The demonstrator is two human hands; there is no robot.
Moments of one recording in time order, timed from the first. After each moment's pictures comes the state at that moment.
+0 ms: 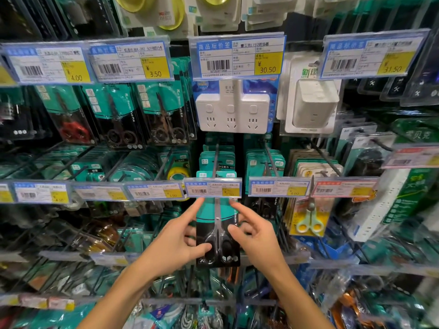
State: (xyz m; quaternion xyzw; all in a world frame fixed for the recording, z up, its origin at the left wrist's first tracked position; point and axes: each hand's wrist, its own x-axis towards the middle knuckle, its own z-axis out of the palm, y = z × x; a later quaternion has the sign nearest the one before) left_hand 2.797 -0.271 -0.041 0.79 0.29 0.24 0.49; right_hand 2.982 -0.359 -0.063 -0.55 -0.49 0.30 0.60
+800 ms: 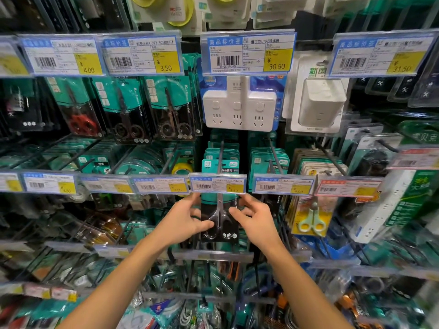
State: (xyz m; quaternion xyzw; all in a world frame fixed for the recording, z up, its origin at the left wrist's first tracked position) left_hand 2.816 -0.227 -0.054 0.77 0.35 0.23 0.47; right_hand 3.002 -0.314 -0.080 -0.60 -0.48 0.29 0.57
